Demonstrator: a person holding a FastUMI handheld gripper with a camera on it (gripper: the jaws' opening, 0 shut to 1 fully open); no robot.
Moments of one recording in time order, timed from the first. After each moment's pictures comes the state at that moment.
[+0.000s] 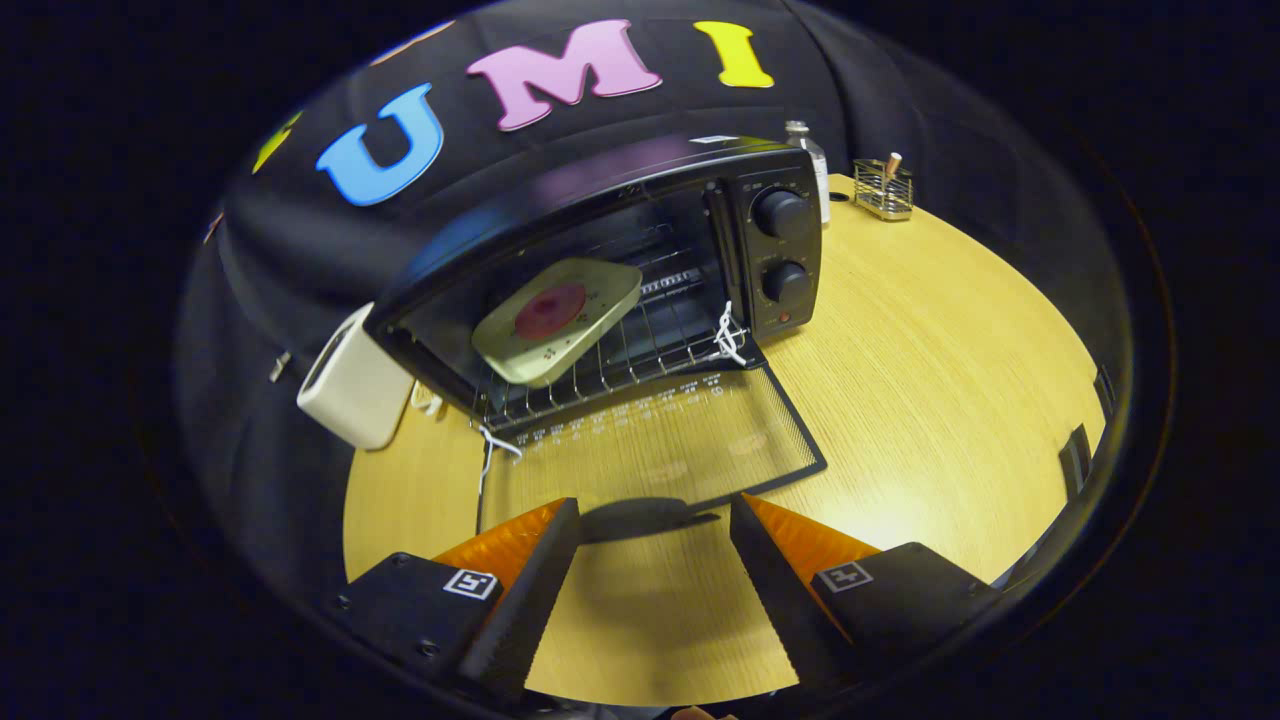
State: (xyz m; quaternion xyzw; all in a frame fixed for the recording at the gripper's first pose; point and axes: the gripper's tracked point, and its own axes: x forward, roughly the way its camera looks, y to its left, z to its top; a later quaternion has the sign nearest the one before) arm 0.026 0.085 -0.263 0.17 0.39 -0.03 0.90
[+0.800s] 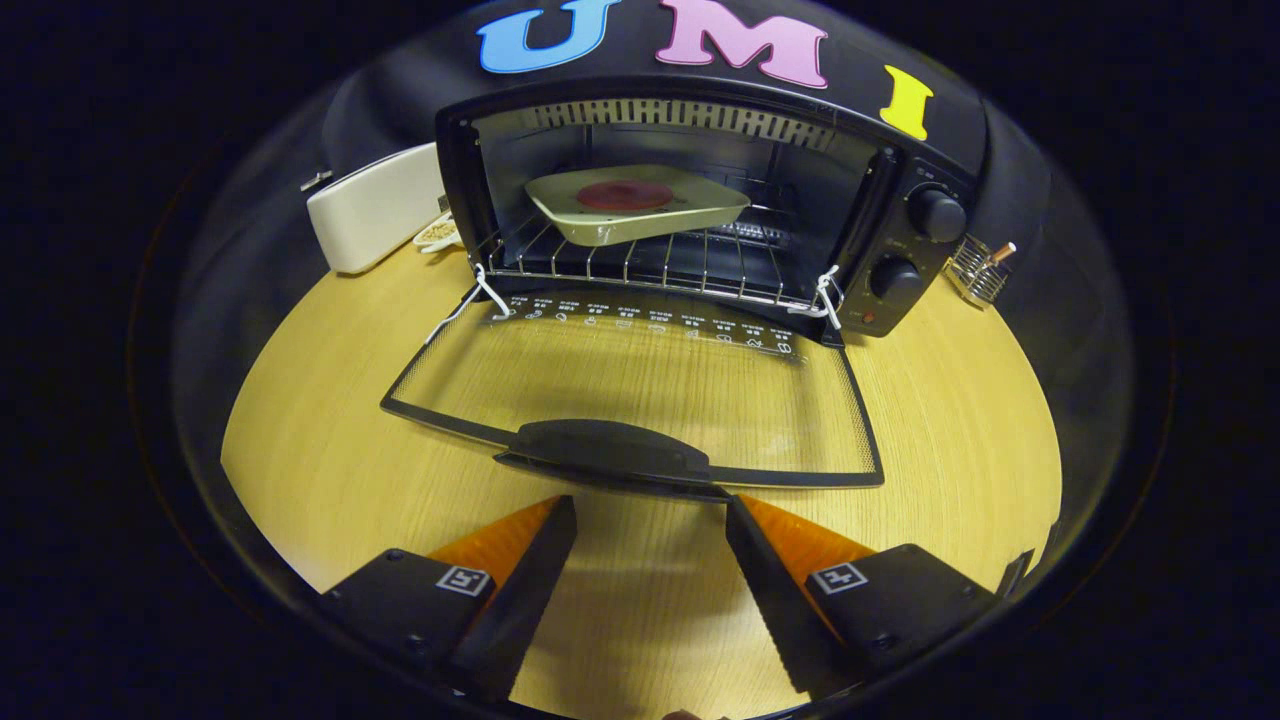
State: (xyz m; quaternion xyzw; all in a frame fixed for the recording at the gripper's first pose) arm 0.034 0.091 -0.328 -0.03 0.41 0.04 0.91
